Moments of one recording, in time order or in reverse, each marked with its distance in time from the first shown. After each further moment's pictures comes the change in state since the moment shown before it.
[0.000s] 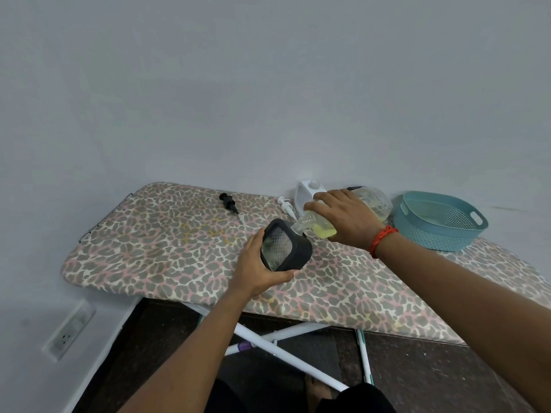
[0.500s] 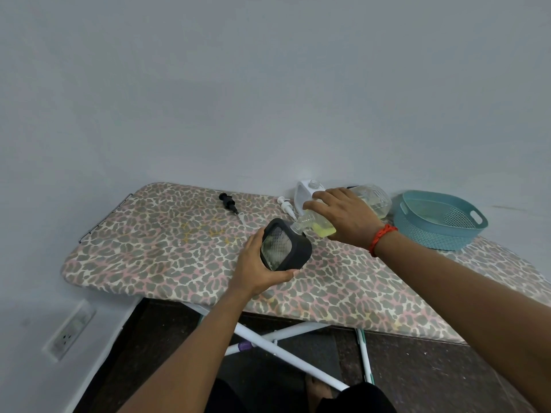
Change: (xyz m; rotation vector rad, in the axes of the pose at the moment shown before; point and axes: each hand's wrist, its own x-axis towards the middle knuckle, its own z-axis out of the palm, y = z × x) left_hand 0.000 0.002 -0.001 -0.014 0.001 0.016; right_hand 0.002 0.000 -0.002 -0.006 0.002 -0.013
